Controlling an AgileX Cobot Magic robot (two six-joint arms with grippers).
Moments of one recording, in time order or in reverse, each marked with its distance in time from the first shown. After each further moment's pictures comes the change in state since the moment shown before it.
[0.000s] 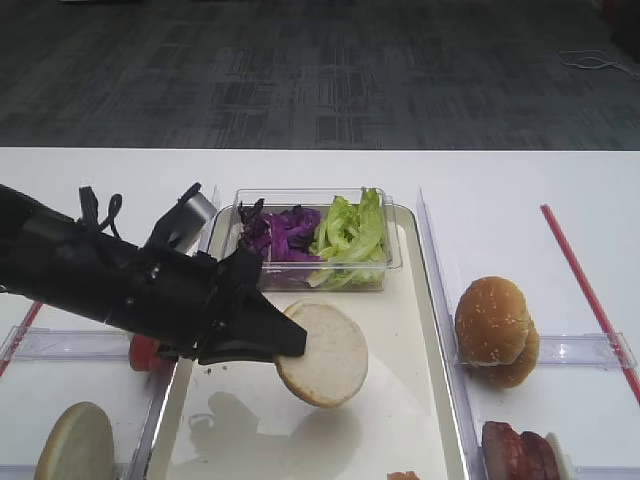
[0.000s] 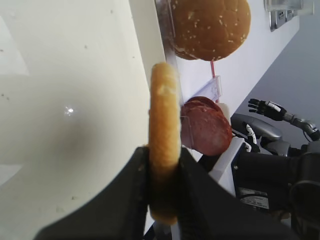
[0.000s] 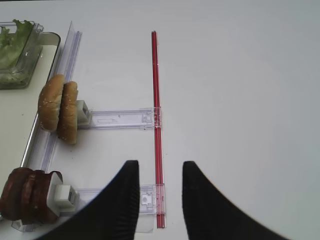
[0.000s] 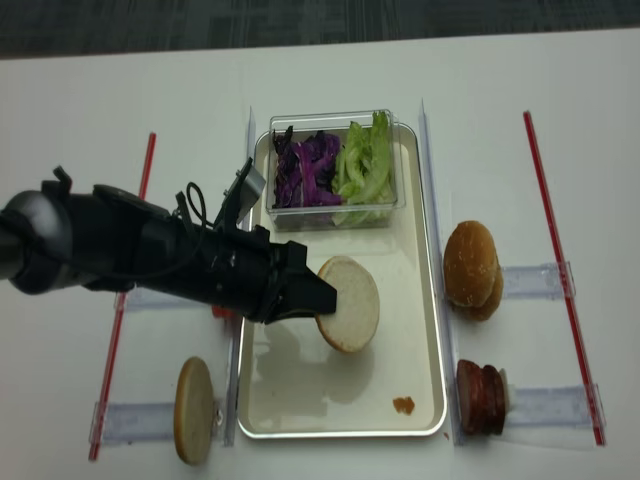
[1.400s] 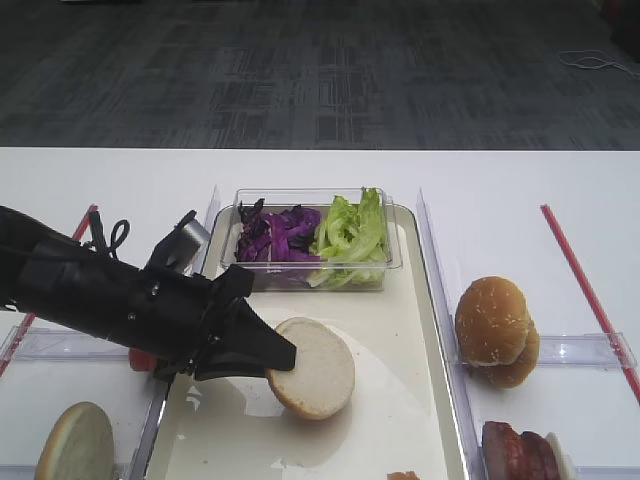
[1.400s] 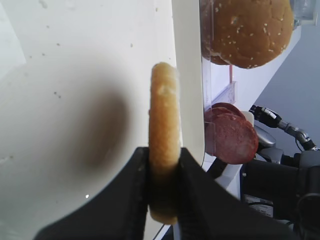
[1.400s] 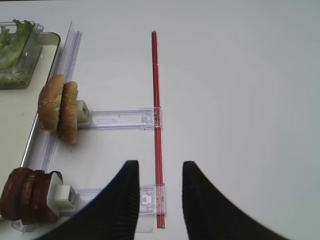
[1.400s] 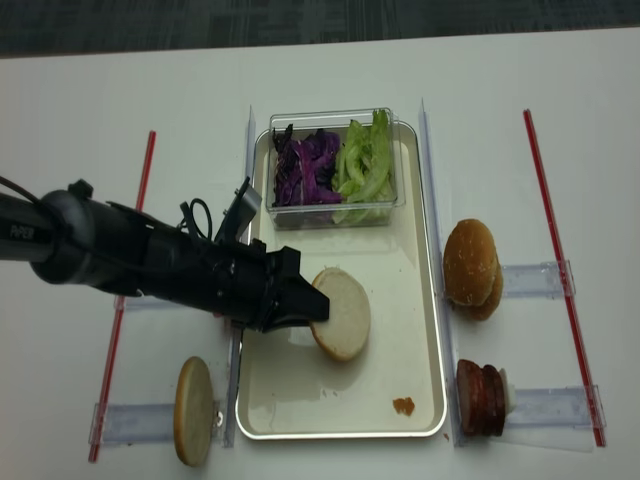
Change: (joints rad) left arm 0.044 0.133 0.000 -0.037 0.032 0.062; right arm 0.000 0.000 0.000 0.000 0.000 0.000
